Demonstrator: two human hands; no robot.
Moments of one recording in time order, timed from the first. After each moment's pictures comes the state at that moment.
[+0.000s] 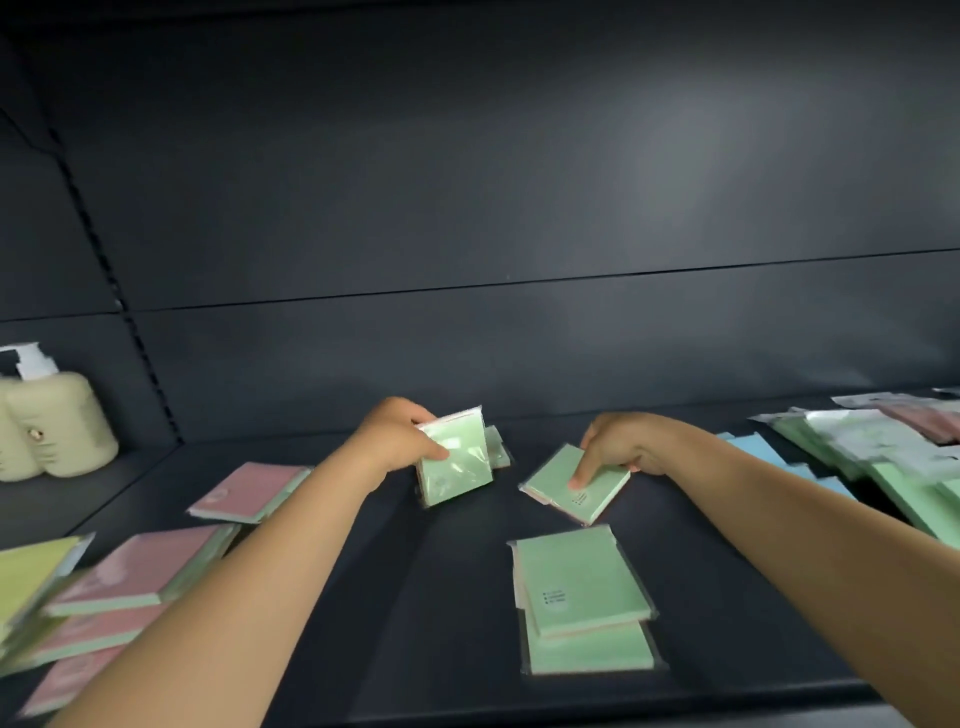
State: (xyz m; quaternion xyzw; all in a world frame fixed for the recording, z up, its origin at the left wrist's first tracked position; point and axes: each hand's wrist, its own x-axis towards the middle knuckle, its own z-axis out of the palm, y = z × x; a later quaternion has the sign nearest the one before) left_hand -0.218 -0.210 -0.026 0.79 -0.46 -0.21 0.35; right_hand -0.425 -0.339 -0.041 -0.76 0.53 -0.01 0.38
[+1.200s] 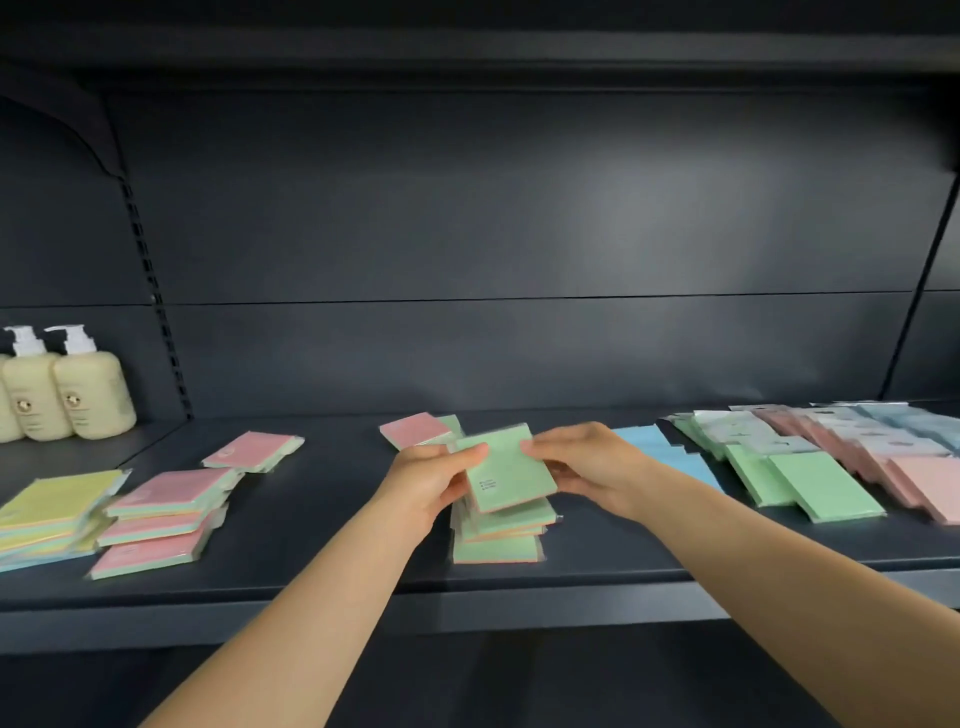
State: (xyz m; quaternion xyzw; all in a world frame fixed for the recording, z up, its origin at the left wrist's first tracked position) left_hand -0.352 -0.128 -0.041 0.55 -0.29 -0.44 0.65; right_hand -0.509 -0.221 -0.029 -0.63 0.37 -0.26 0.63
